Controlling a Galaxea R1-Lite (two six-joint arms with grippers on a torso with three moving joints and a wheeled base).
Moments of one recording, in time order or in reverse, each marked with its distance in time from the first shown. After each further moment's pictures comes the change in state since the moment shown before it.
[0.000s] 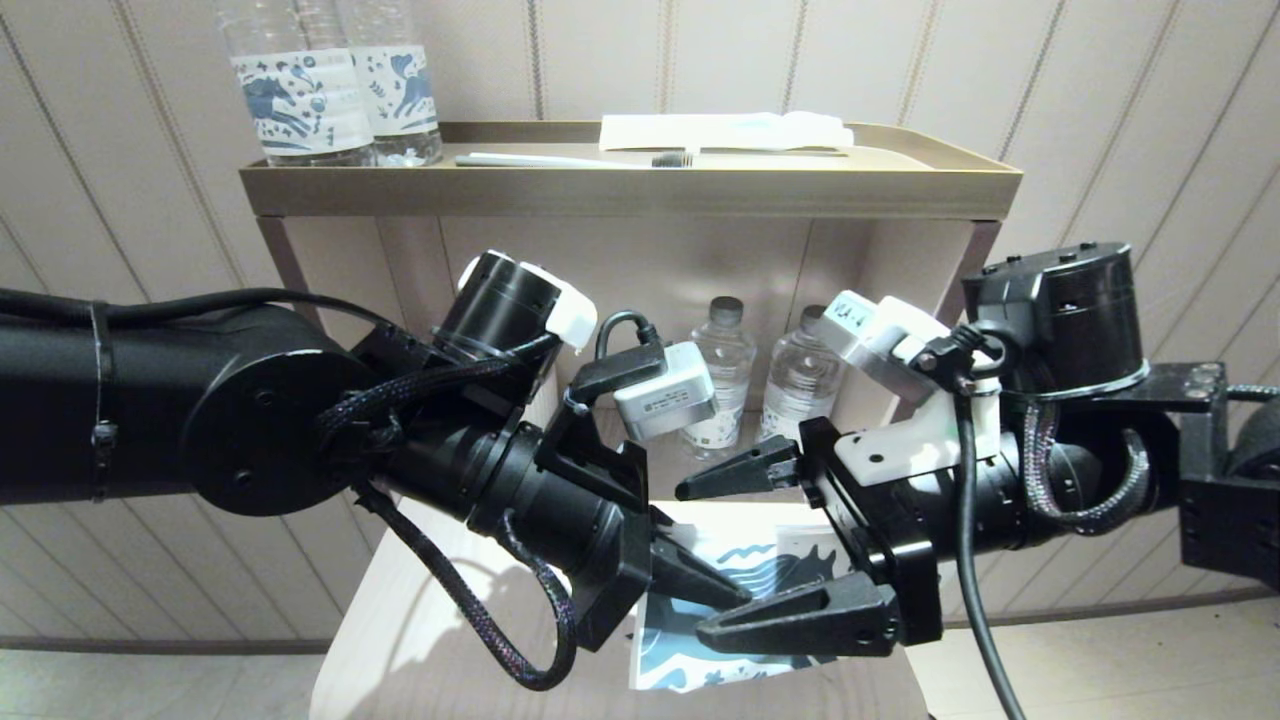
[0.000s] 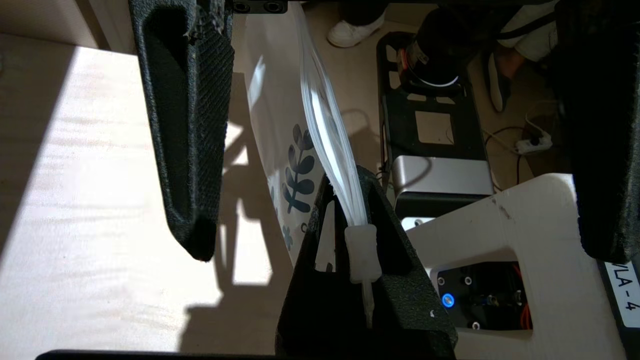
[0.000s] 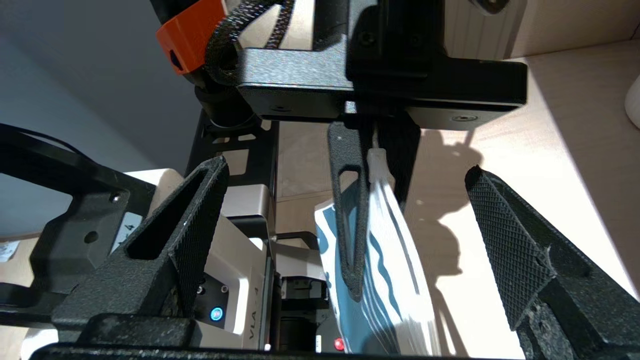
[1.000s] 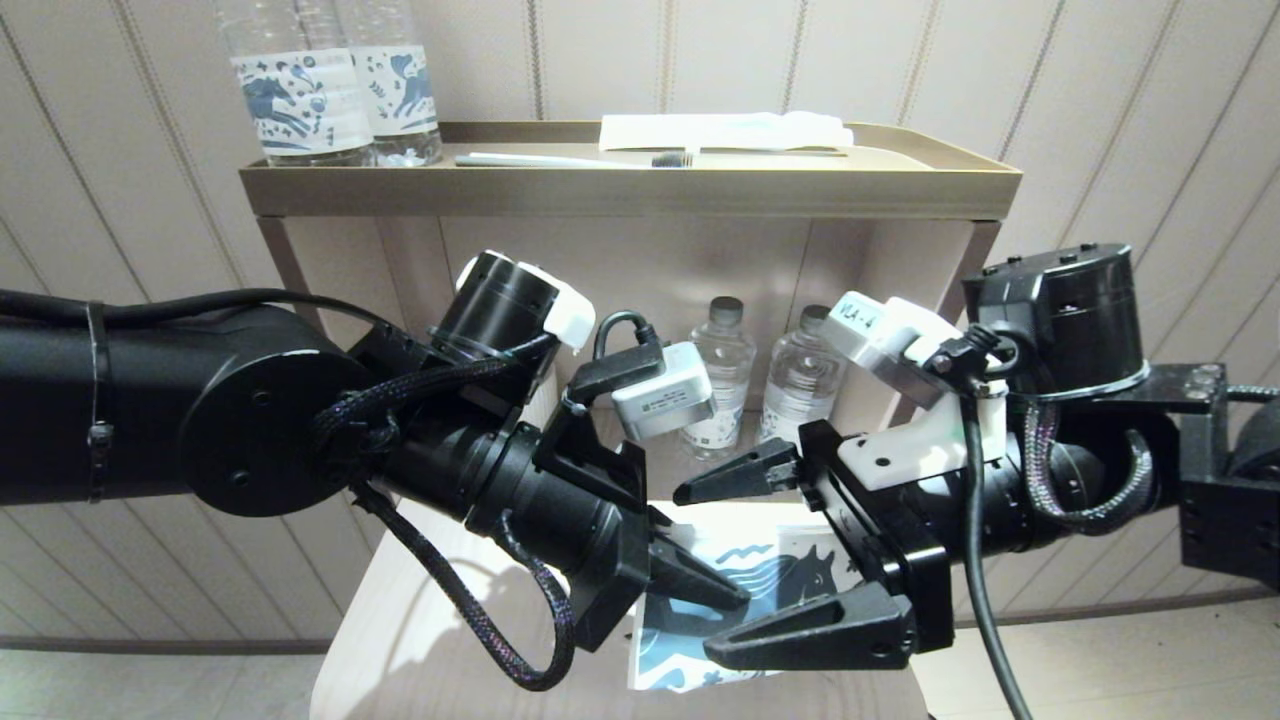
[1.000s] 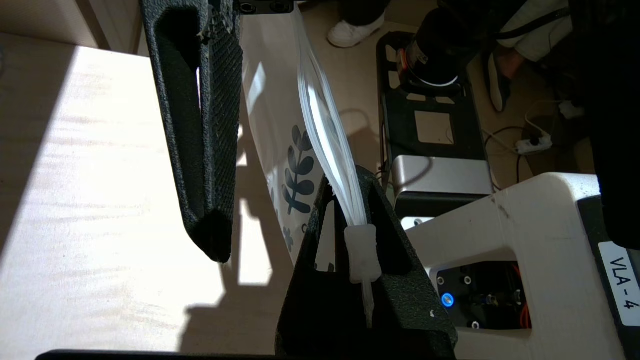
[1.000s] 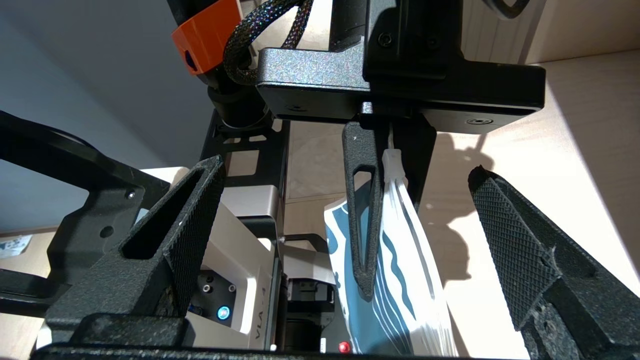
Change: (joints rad) left arm 0.001 -0.003 0.003 -0.001 0.000 0.001; right arm -0.003 -0.001 0.003 -0.001 0.040 -0.005
